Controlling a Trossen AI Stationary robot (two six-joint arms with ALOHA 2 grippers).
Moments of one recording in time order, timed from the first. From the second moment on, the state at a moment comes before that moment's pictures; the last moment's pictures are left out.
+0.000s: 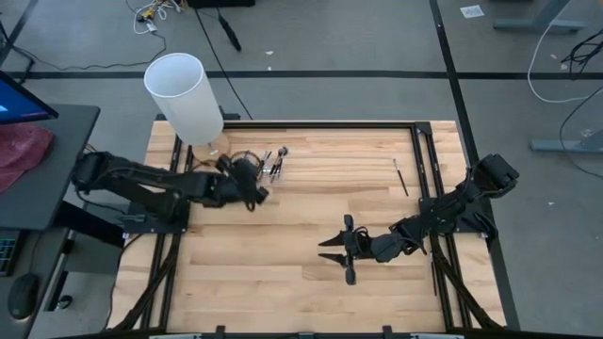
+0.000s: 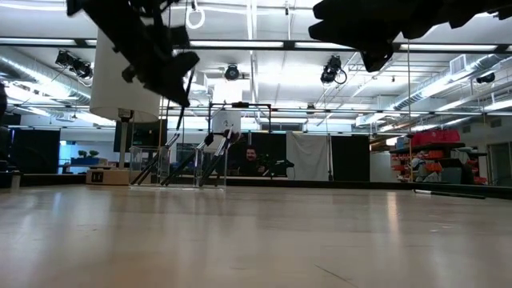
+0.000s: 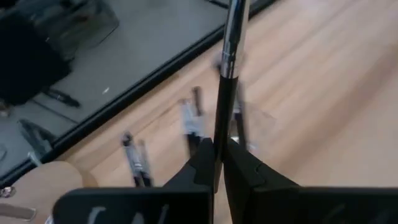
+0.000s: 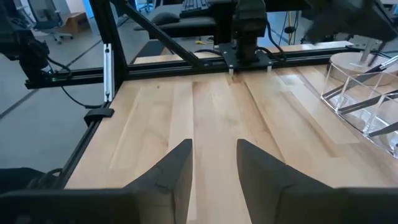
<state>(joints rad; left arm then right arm) -0.08 1.27 0.80 -0.43 -0.86 -0.56 0.55 1.56 0.69 0.58 0.52 0.23</state>
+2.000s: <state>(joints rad) 0.24 1.34 0.67 -0.24 -0.41 -0.43 0.55 1.55 0.69 0.58 0.52 0.26</state>
